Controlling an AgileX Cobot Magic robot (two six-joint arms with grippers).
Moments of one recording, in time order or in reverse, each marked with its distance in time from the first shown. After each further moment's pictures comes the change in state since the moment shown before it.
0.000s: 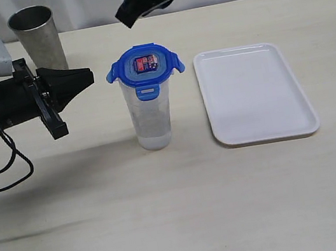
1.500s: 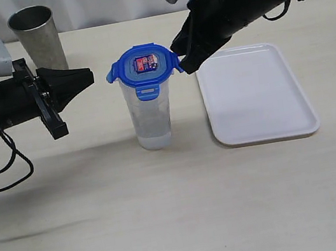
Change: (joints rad) left arm 0.000 0.000 0.000 0.000 0.000 0.000; right arm -0.219 -0.019 0.399 0.636 -0.295 -0.789
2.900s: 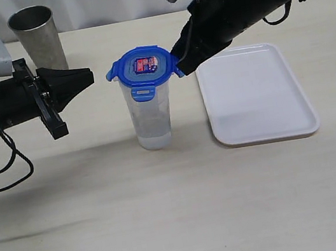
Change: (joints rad) left arm 0.000 0.000 0.000 0.000 0.000 -0.002; right arm 0.000 0.000 0.000 0.000 0.051 0.089
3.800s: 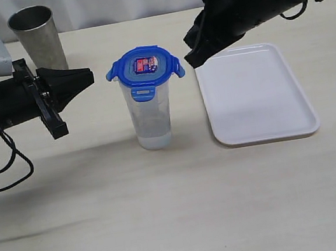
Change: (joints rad) left arm 0.000 0.000 0.000 0.000 0.000 -0.006; right arm 0.000 -0.068 0.078 -0.101 -0.159 0.099
